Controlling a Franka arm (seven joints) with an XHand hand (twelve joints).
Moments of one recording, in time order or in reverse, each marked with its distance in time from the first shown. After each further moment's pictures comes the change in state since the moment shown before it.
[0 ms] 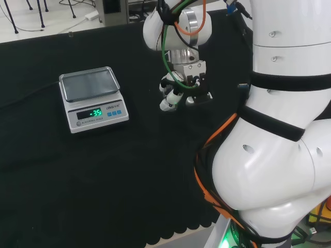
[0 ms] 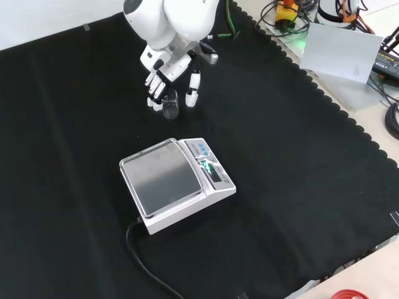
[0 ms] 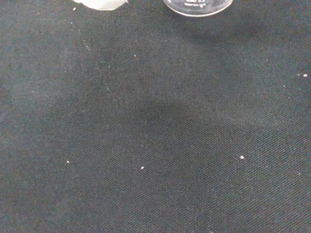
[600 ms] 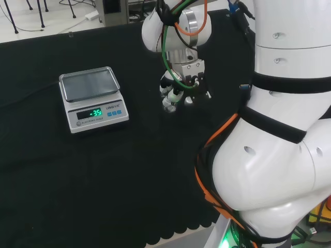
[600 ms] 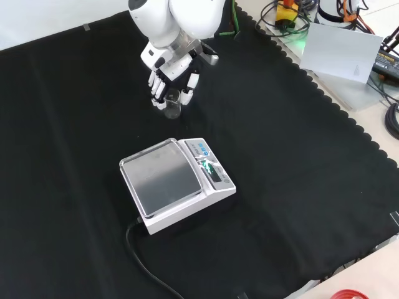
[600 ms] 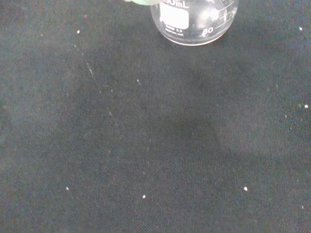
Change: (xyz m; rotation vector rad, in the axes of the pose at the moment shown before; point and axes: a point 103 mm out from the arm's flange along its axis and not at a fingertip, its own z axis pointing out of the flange) arm 0.006 0.003 -0.008 -0.065 -0.036 0.001
